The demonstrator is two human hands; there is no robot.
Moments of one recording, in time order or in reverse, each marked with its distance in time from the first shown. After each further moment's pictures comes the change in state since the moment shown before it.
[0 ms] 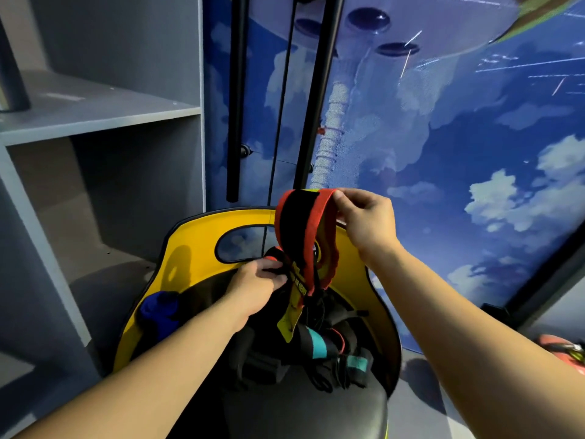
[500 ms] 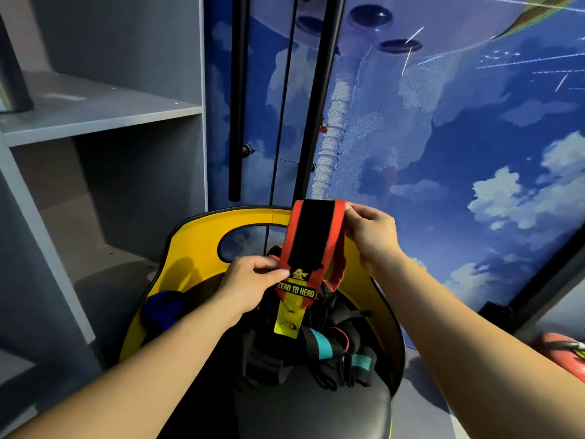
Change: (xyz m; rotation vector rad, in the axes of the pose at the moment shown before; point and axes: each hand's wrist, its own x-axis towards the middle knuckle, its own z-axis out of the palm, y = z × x) left_hand -0.008 0.008 -0.016 0.128 0.029 0.182; right_hand -0.001 0.025 0.000 0.214 0.028 0.200
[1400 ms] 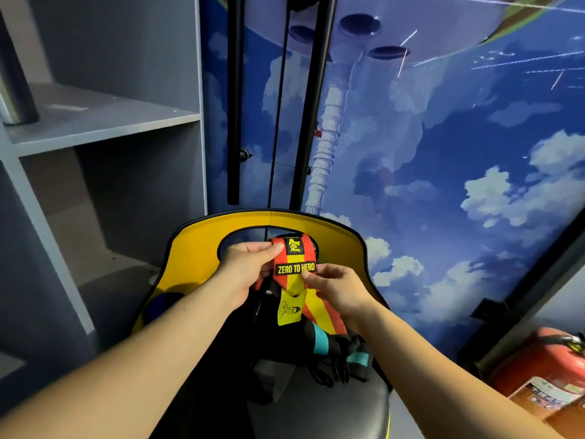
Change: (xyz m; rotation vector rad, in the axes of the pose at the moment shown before) left_hand -0.005 0.046 -0.001 -0.455 0.026 -0.177; right_hand -0.068 0.053 -0.006 -0.122 -0.354 0.256
